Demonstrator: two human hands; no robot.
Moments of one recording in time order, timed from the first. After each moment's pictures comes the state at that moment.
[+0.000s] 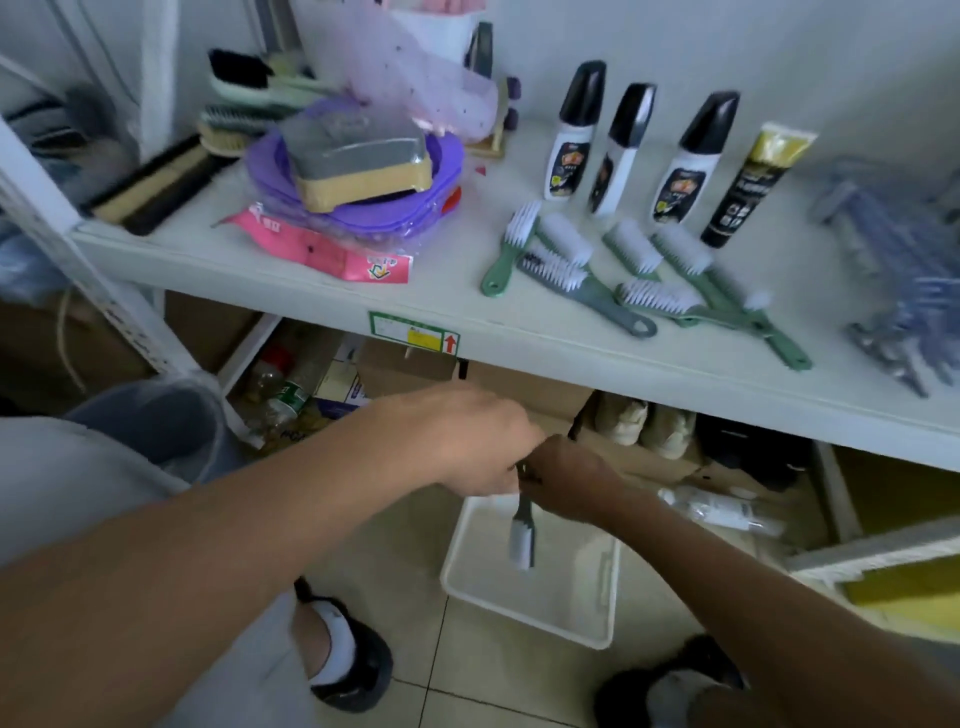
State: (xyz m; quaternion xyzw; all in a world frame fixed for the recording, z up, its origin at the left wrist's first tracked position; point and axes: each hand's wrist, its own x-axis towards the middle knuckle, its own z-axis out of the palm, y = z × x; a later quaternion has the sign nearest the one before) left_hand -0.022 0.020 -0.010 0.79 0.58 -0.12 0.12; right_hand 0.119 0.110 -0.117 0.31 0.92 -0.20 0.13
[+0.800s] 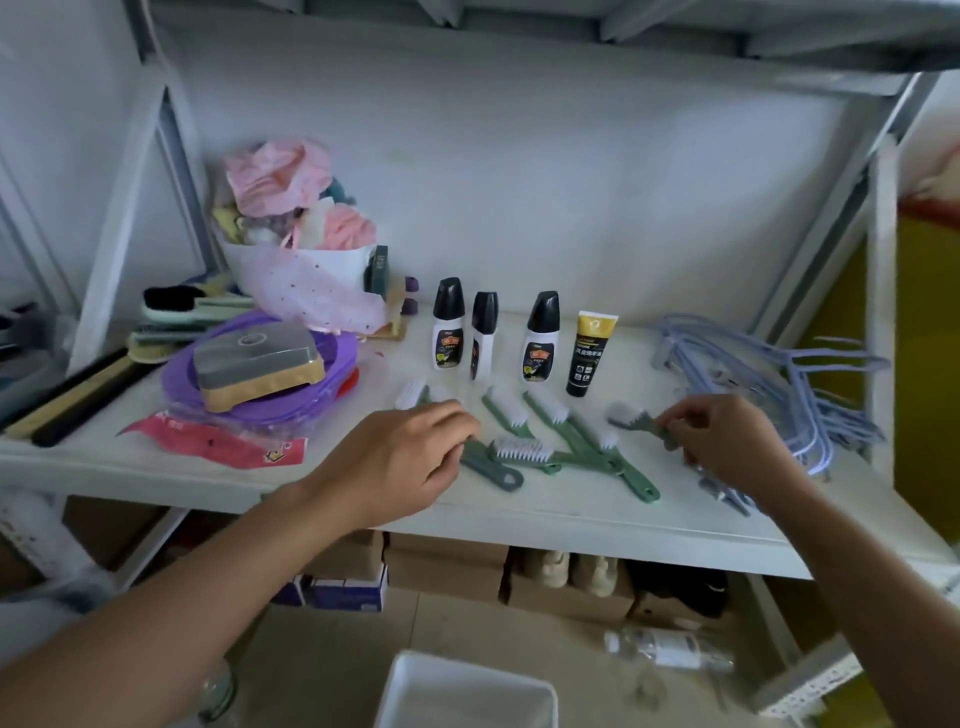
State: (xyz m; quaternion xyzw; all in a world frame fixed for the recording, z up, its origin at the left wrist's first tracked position) left_hand -0.028 0.095 0.049 0.79 0.57 0.22 -0.10; right_hand 0.287 0.264 0.076 0.56 0.77 -0.19 -0.24
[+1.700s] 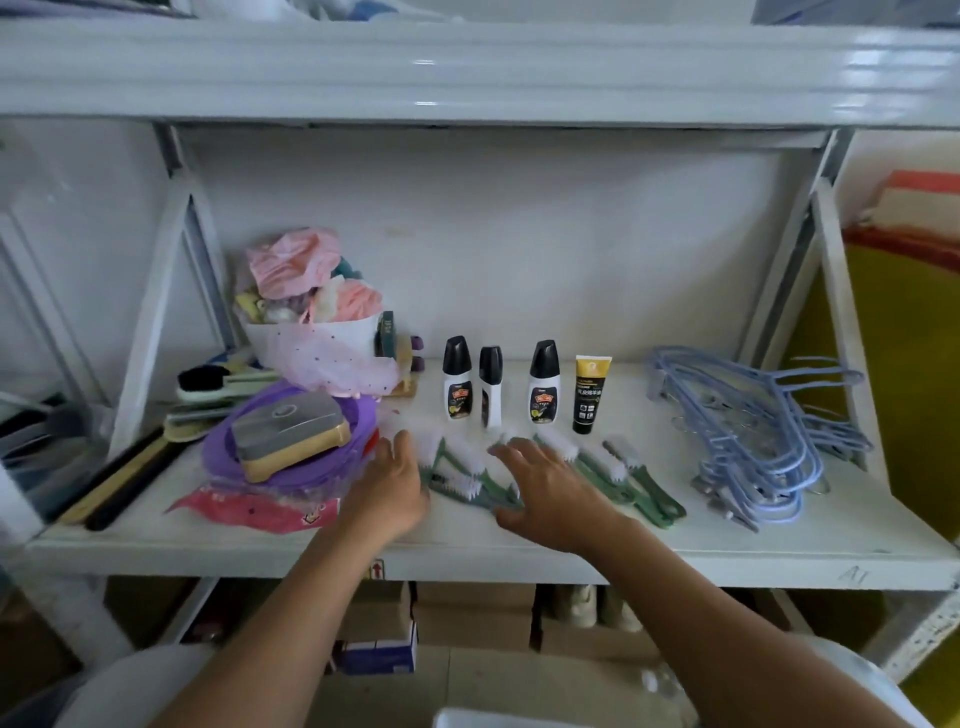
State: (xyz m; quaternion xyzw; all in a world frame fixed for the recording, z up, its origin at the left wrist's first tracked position) left_hand -0.070 0.112 0.037 0.57 0.80 0.16 0.04; right_hand 0.139 0.191 0.045 0.35 0.93 -0.05 -0.10
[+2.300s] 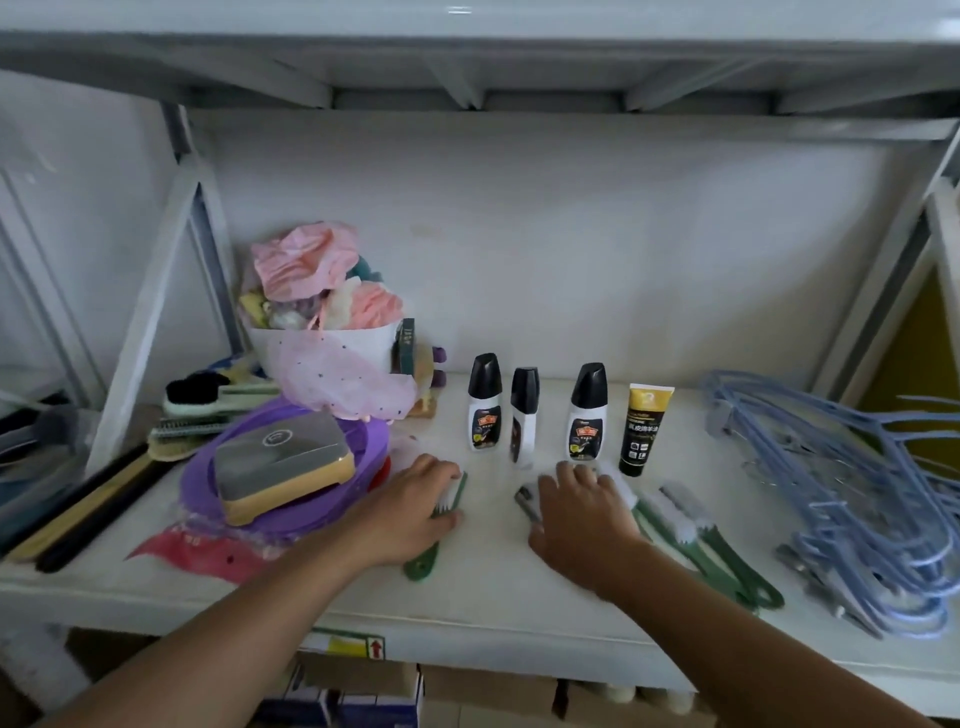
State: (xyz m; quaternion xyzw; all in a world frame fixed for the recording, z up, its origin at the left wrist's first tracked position) left_hand -0.117 0.172 0.025 0.66 0.73 0.14 0.11; right_hand 0.095 0.252 0.031 0.43 0.90 0.09 0.03
